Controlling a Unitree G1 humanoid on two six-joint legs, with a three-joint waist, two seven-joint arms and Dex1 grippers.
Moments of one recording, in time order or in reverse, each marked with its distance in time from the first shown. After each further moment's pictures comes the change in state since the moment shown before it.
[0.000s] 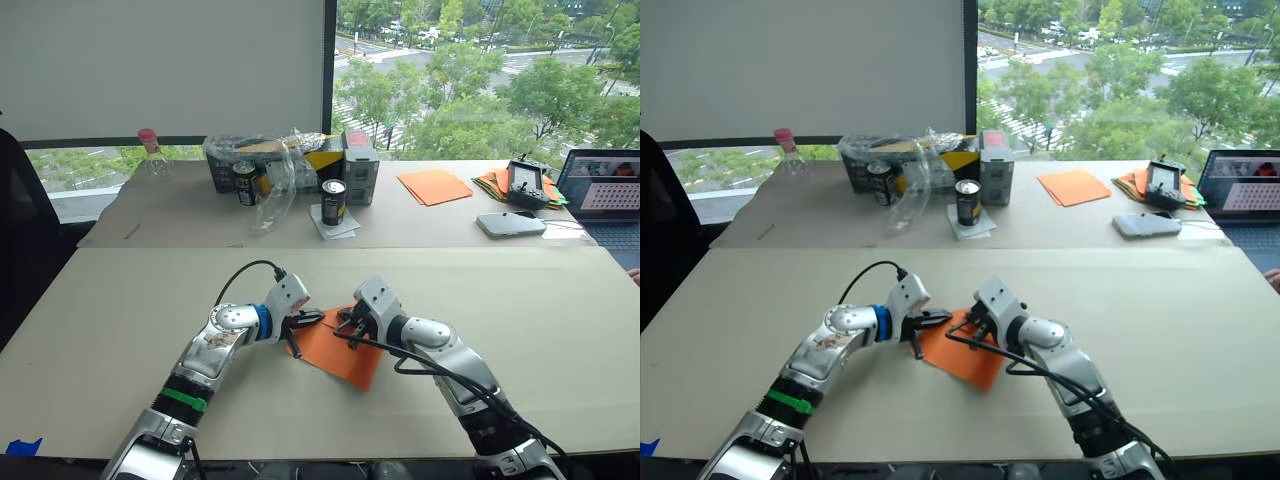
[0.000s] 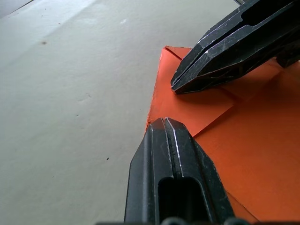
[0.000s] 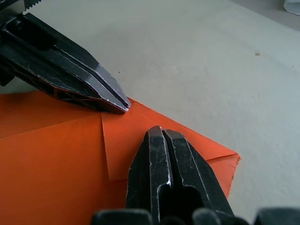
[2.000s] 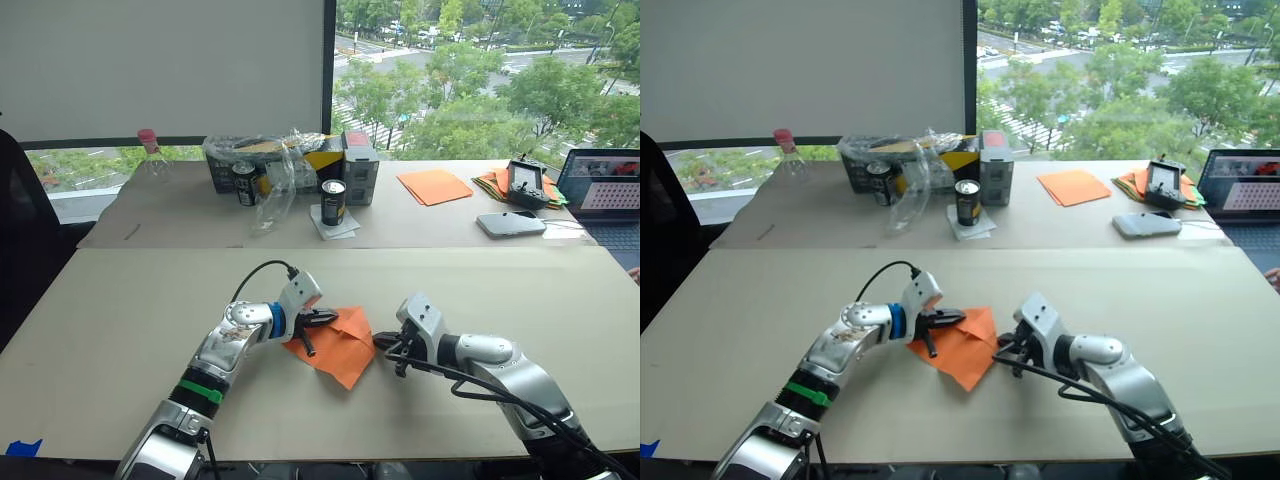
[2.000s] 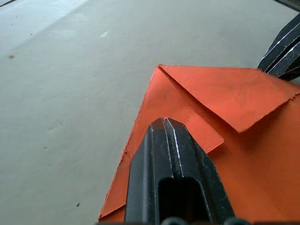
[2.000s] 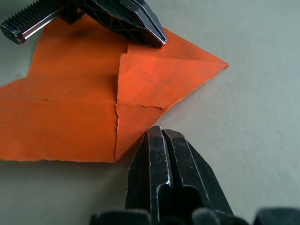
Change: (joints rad) left arm -0.052 -0.087 -0.019 0.069 -0.014 0.021 0.001; right arm 0.172 -0.242 -0.112 -0.189 0.196 0.065 0.231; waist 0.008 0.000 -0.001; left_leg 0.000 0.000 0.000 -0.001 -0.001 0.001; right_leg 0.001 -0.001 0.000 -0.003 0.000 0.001
